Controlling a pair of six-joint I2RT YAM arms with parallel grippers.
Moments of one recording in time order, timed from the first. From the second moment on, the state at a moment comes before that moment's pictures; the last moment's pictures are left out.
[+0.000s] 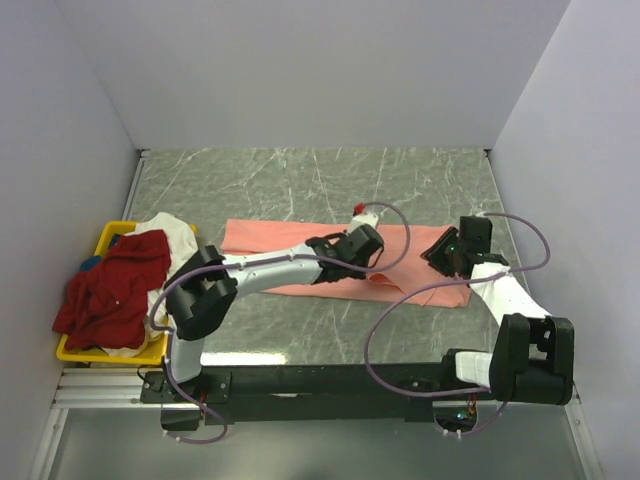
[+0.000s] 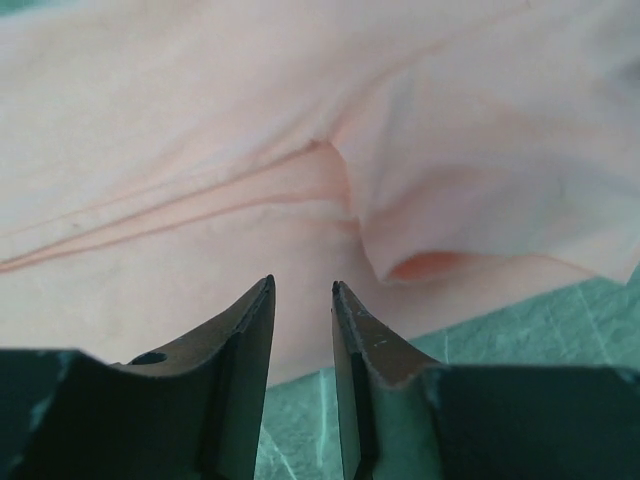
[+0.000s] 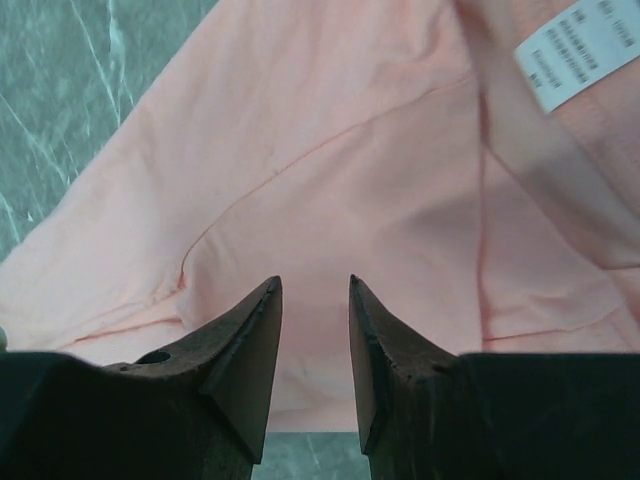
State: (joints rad) left arm -1.07 1.93 1.44 -0.37 -0.39 -0.56; right arm -0.10 1.23 0.63 -0.26 -0.15 0.69
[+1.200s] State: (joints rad) left arm -0.70 1.74 1.03 -0.28 -0.19 -0.71; right arm 0.06 1.33 0.61 -0.40 -0.07 0.74
